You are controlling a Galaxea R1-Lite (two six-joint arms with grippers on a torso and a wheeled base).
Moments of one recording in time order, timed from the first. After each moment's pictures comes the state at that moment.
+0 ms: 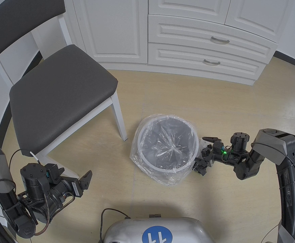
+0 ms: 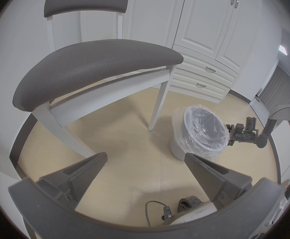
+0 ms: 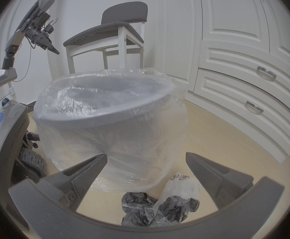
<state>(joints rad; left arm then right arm) -0.42 1.90 -0.02 -1.53 0.25 -0.22 0.10 2.63 -1.15 -1.23 0.63 -0.61</state>
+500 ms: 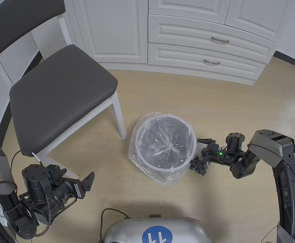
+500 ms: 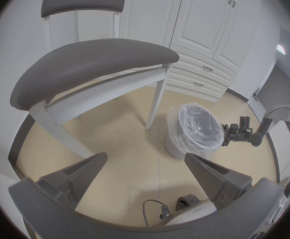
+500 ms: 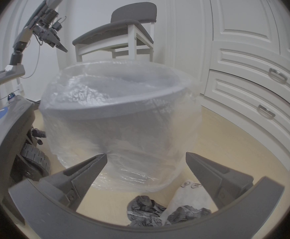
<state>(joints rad) -0.44 1.91 -0.02 -1.53 0.25 -0.22 0.12 2.67 -1.25 -1.14 0.71 -0.66</state>
